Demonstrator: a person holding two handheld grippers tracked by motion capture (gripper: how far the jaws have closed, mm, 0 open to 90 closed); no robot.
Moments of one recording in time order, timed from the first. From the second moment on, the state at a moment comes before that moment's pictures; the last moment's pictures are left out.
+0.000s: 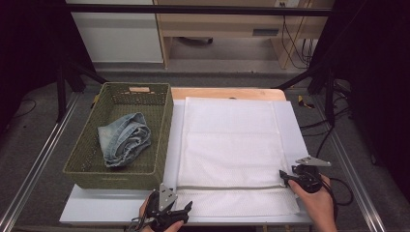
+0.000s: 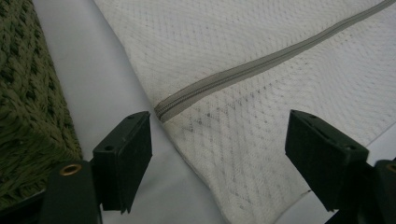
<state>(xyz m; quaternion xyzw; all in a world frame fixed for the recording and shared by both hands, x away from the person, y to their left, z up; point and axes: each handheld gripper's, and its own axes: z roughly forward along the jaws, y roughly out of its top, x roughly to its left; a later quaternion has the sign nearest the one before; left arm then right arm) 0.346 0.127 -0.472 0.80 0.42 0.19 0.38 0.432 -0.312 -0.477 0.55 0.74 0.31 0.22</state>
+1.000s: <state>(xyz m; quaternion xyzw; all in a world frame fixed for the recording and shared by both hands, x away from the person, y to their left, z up) 0.350 0.127 -0.475 0.81 0.42 0.20 0.37 0.437 -0.310 -0.475 0.52 0.75 0.32 0.23</state>
